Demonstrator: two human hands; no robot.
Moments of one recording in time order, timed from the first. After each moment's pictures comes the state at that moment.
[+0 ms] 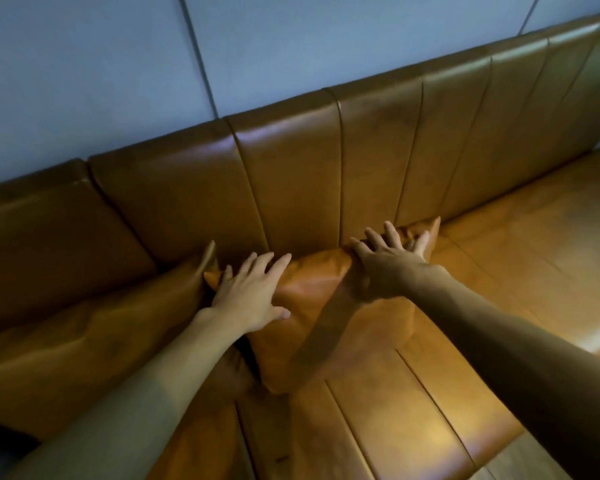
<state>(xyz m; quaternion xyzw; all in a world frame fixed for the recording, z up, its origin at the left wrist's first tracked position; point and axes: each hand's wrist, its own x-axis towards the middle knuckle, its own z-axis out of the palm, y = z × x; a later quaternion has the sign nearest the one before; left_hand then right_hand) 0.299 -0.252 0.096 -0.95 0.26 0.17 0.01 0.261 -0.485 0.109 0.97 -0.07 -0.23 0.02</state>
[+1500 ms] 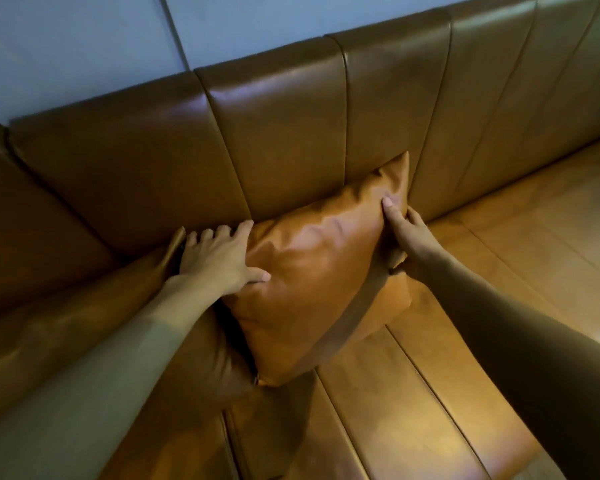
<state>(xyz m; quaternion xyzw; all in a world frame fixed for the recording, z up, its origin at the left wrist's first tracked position) 0.369 -0.261 0.073 -0.98 0.15 0.14 0.06 0.311 -0.544 0.024 0.63 -0.37 -0.01 -0.68</state>
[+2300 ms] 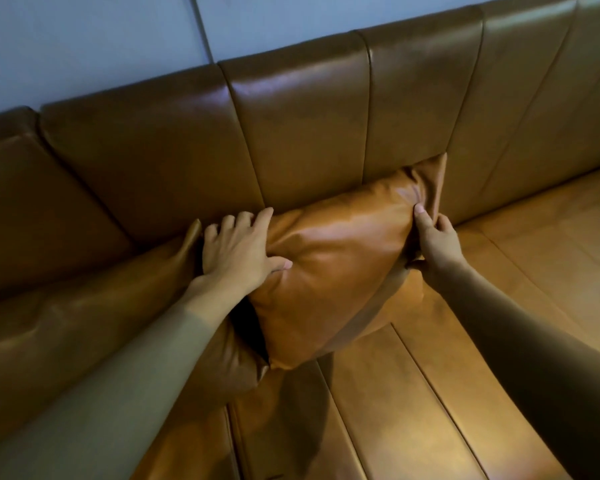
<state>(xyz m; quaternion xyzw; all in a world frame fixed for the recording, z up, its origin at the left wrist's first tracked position) 0.358 -0.269 0.067 -0.99 0.14 0.04 0.01 0.316 -0.547 0.012 0.63 -0.37 0.09 -0.68</state>
